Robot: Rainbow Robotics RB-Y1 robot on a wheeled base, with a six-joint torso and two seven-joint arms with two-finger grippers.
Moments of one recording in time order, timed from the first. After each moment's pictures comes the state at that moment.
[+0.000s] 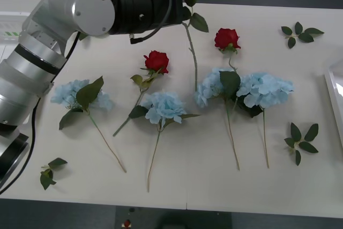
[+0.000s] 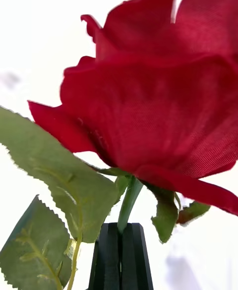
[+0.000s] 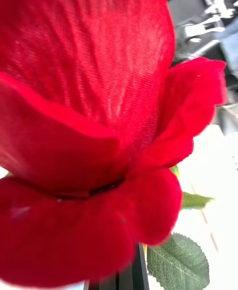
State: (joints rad) right arm -0.44 -0.78 -0.67 -1.24 -0.50 1.42 2.15; left arm -0.87 0.45 -0.39 -1.50 1.05 0.85 -1.26
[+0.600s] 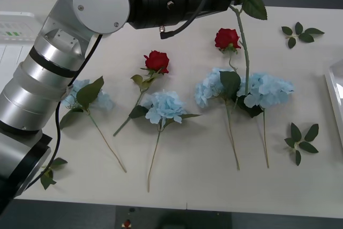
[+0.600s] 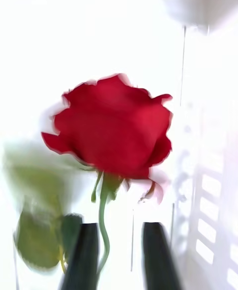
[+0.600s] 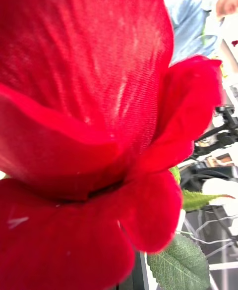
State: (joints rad) right arm -0.33 -0.78 -0.51 -1.07 -0.54 1.16 2.15; left arm -0.87 0.34 -0.36 -1.69 1.17 0.85 -1.26
